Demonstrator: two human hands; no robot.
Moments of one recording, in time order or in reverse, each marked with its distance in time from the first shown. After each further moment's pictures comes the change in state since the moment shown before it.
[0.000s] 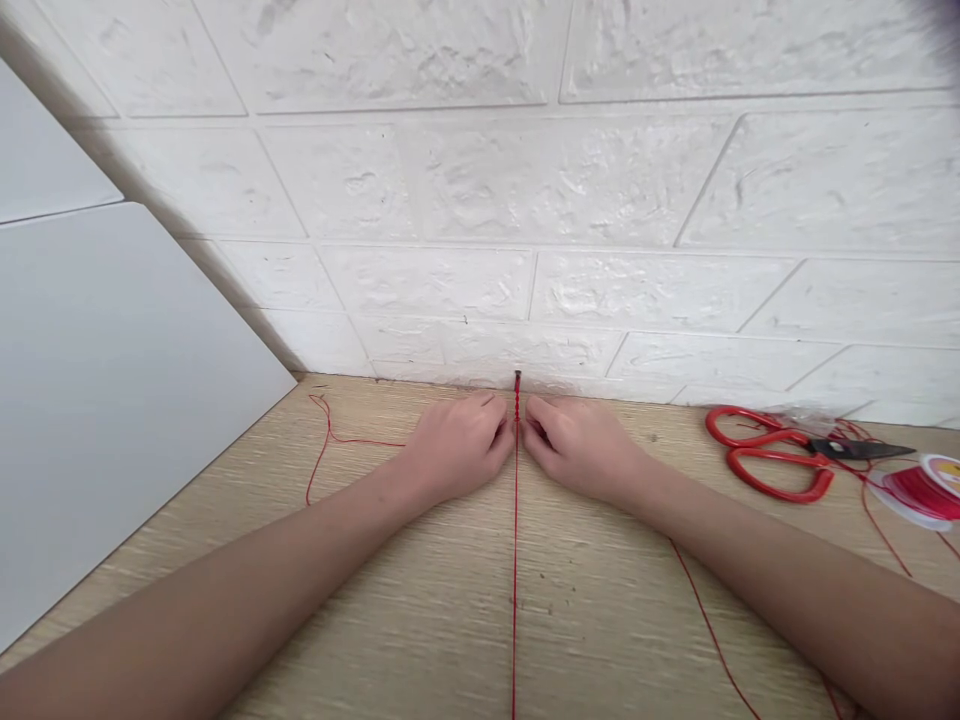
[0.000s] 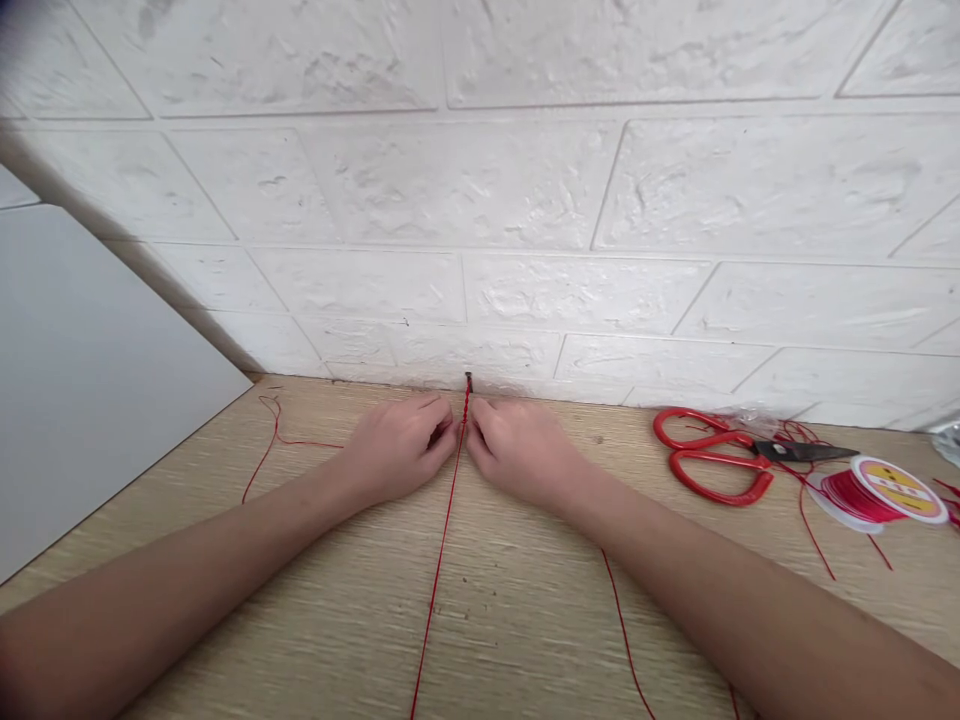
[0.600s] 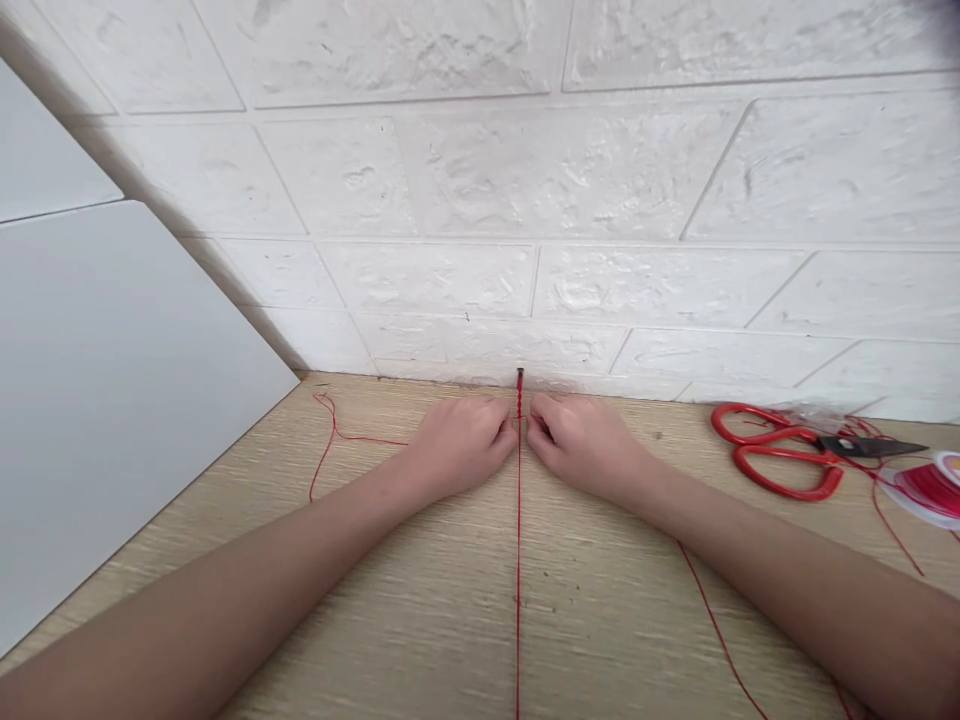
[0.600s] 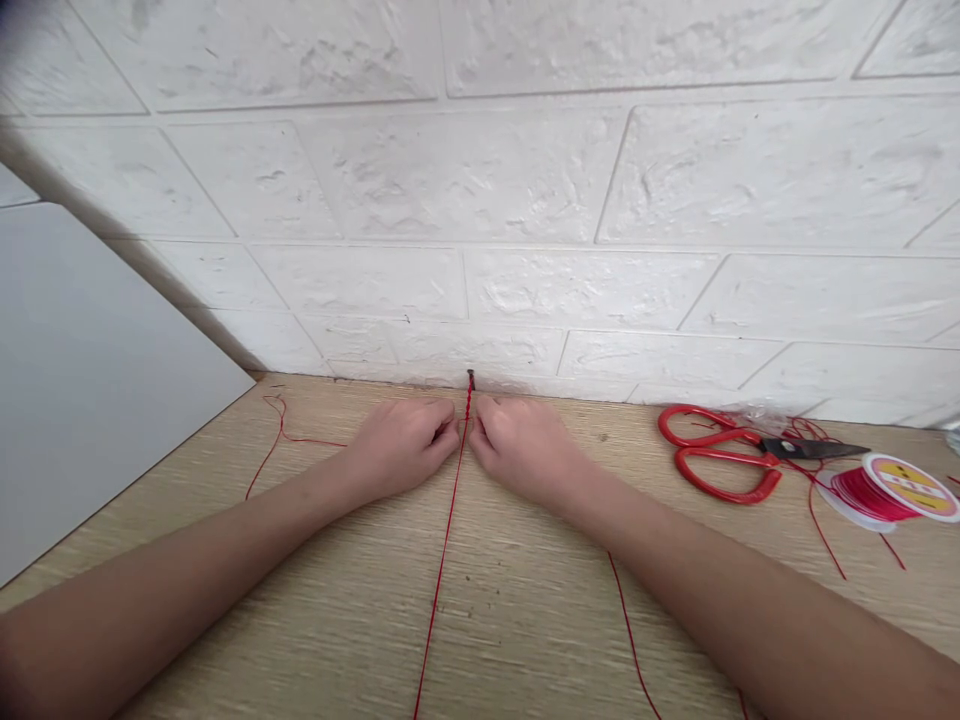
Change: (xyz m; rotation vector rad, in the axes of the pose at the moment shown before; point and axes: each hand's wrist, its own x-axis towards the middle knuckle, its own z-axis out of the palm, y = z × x) left_hand 0.005 0.001 -0.003 -0.038 -0.089 -0.048; right_hand 0.000 -0.001 0.004 -0.049 -0.010 0.076
